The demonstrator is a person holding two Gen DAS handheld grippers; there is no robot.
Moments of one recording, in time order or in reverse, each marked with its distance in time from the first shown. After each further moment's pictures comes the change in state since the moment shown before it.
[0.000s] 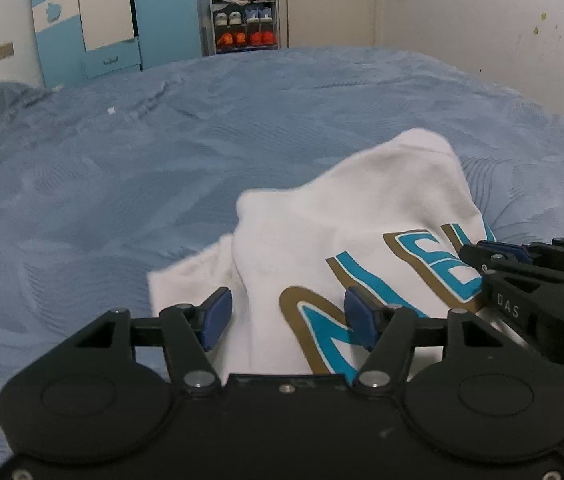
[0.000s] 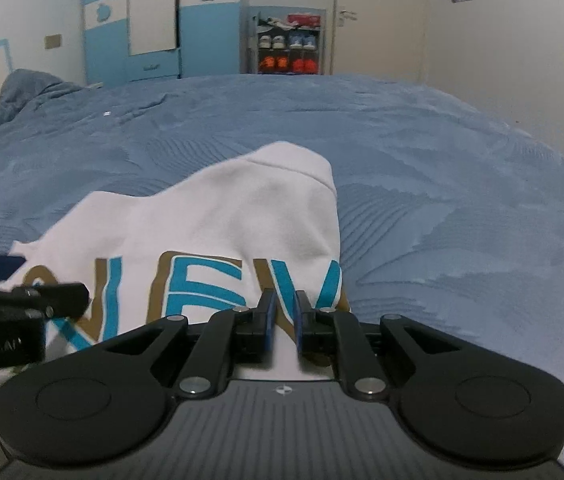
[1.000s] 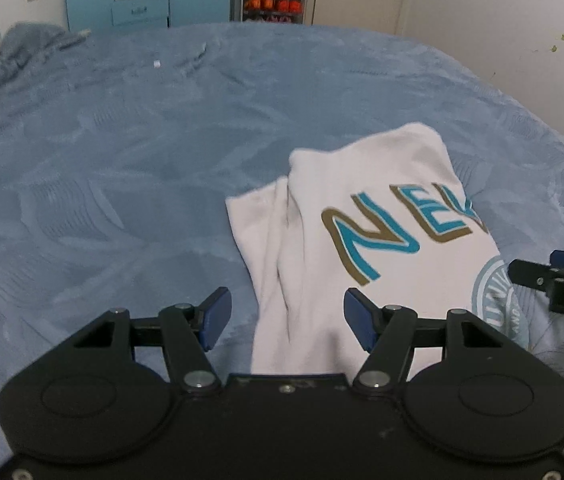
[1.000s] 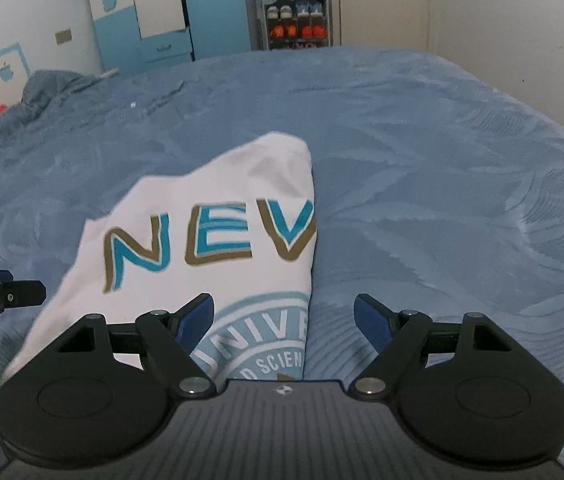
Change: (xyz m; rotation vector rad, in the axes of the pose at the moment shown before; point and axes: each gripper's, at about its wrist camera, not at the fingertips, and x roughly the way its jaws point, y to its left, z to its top) left arm -0.080 0.046 -0.026 -0.154 0.133 -0.046; right arm -0.090 -0.029 -0.007 0.061 0.131 0.076
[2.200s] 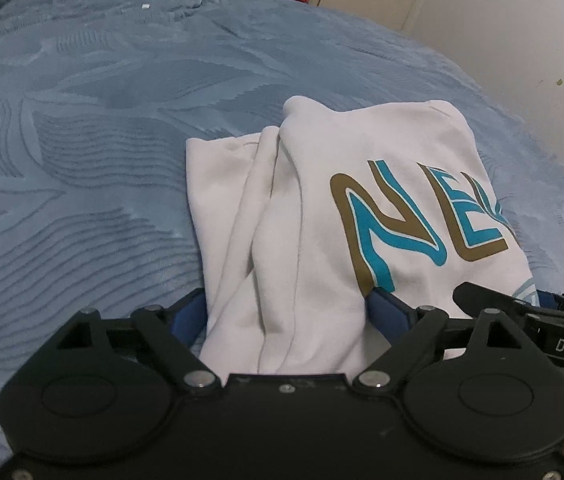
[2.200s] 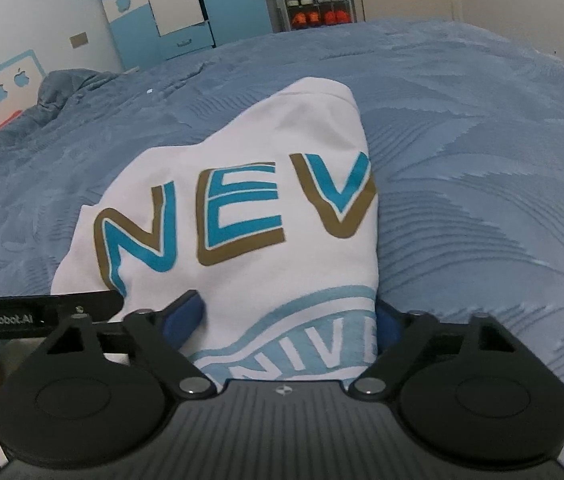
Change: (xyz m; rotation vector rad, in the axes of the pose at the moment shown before) left arm 0.096 0.004 -0.013 -0.133 0.006 -0.105; right arm 0.067 0.007 -0.019 0.042 0.000 0.120
